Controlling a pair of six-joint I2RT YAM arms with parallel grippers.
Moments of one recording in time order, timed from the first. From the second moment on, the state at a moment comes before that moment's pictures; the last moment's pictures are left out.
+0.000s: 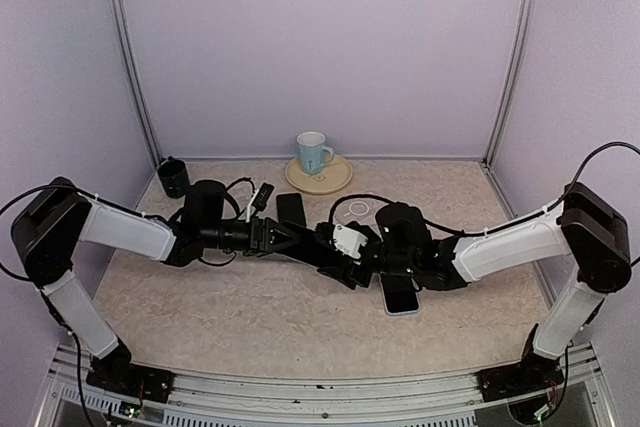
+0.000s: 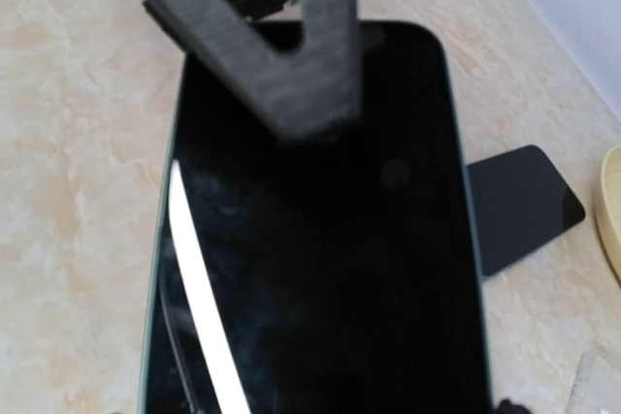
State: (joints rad) left arm -0.60 1.66 0.73 0.55 0.73 -0.68; right arm 0.97 1.68 0.82 0.44 -0.07 -0.44
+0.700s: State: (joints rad) left arm -0.61 1.69 0.74 0.64 0.81 -0.73; right arm 0.98 1.66 0.80 0.47 -0.04 -0.47
